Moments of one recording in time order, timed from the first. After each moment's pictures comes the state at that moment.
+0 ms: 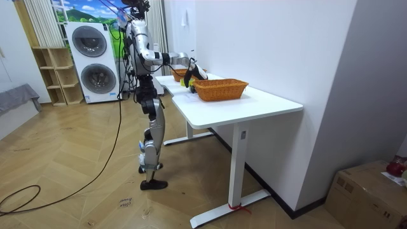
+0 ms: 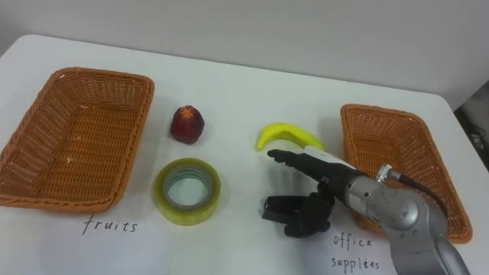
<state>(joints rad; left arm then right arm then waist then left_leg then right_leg) 0.20 0.30 0.09 0.98 0.28 0.05 0.20 -0.01 -0.49 0.08 -0.05 -0.40 0.15 0.72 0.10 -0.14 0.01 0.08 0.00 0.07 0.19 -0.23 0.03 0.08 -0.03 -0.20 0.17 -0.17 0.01</state>
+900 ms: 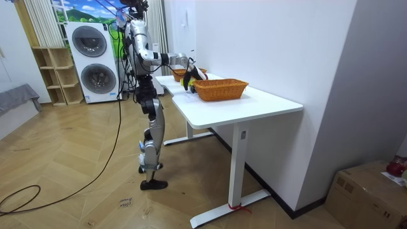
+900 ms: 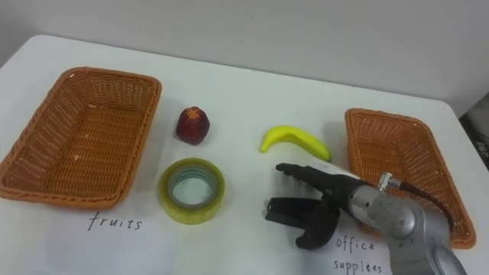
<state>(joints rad) 0.21 0.29 0.09 0.96 0.28 0.07 0.19 0.03 -0.48 0.08 -0.06 -0.56 0.15 0.73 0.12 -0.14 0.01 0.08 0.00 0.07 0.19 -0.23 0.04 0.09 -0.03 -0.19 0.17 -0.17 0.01</state>
